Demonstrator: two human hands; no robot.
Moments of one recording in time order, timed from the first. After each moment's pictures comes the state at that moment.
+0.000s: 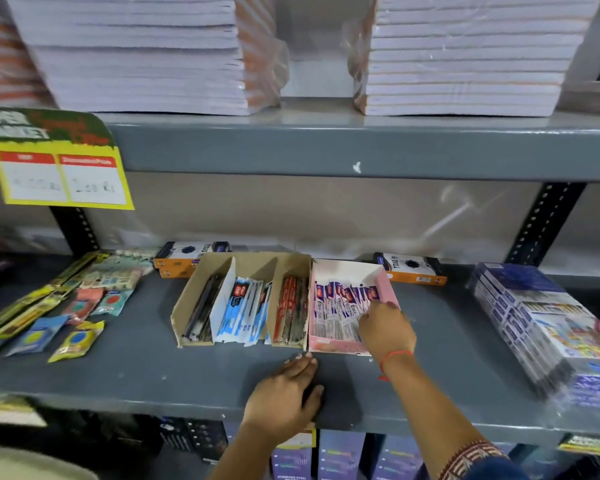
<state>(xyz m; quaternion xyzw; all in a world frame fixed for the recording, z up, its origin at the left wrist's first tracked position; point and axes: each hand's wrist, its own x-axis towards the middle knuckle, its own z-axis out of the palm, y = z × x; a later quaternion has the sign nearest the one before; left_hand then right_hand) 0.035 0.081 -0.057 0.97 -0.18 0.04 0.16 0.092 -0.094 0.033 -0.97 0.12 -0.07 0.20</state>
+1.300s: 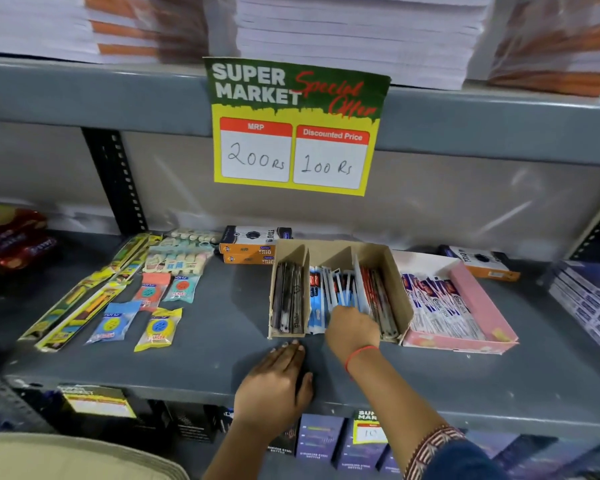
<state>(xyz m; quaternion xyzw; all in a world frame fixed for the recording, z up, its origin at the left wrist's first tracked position) 0.024 0.241 -0.054 0.96 -0.16 0.21 0.14 0.091 0.111 0.012 -1.00 0.02 0.03 0.06</state>
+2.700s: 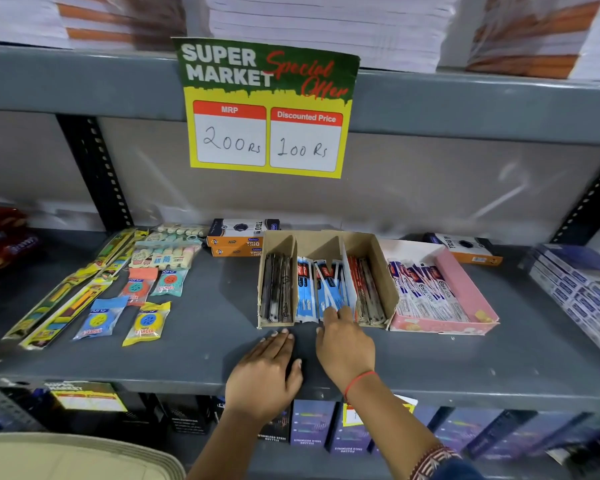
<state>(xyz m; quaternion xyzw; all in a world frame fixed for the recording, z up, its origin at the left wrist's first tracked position) 0.021 0.240 -0.051 0.96 -0.15 0.19 0.14 0.055 0.103 -0.015 -0.99 0.01 -0.02 0.10</state>
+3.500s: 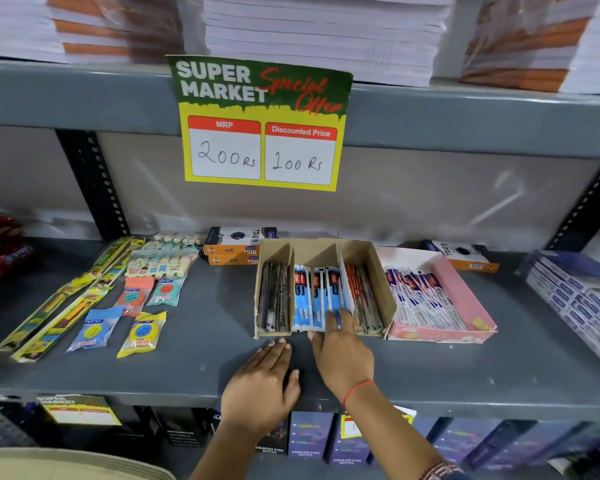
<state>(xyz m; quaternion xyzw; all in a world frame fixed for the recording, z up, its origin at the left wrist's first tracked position) 0.021 0.241 -0.053 0.97 -0.14 0.16 0.15 0.057 0.100 -0.019 -0.99 0.02 -0.03 0.13</state>
